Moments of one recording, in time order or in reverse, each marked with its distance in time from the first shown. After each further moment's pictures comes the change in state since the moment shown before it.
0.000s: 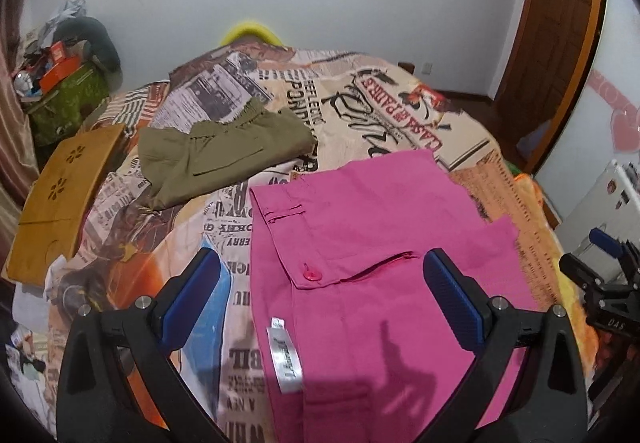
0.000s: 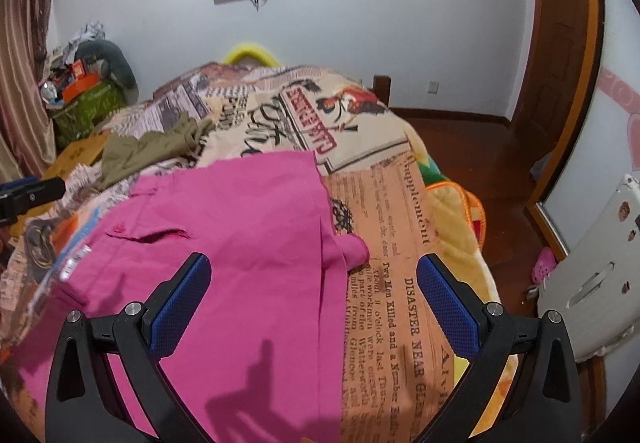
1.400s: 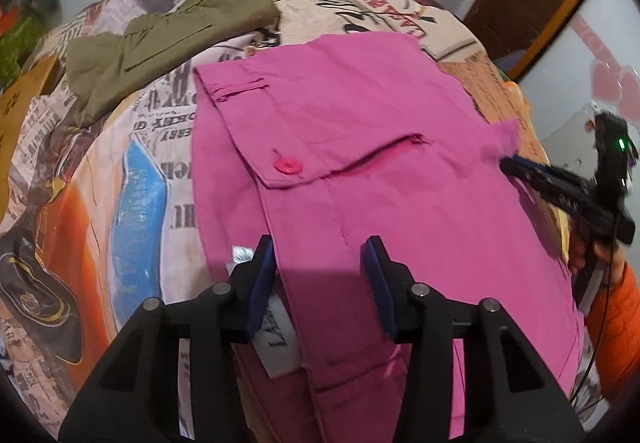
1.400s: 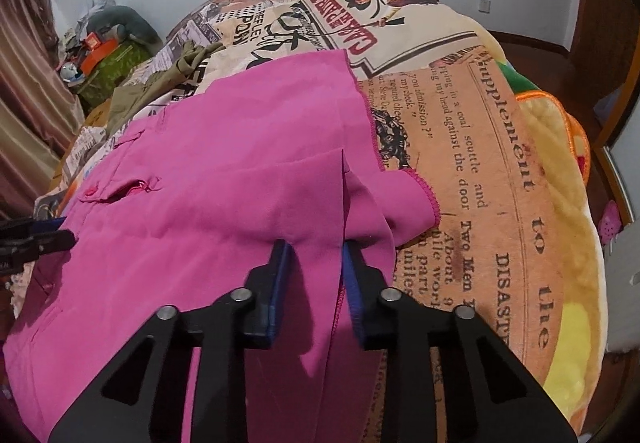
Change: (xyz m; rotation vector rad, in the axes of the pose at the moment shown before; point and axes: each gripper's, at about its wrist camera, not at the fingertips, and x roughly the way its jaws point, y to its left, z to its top) left arm 0.068 0.011 -0.048 0.047 0.331 -0.186; right arm 0.108 -0.021 -0.015 0.054 0.260 0.241
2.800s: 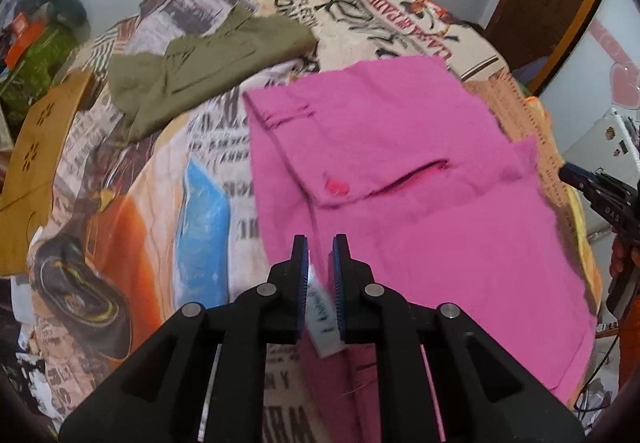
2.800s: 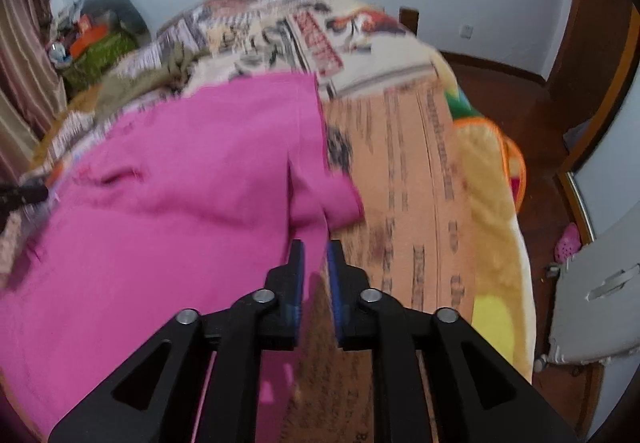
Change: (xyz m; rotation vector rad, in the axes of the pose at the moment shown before) left arm -0.029 0.010 0.011 -0.011 -0.051 0.114; right arm -0.051 -0.004 0.004 -0.073 -0.045 -0.128
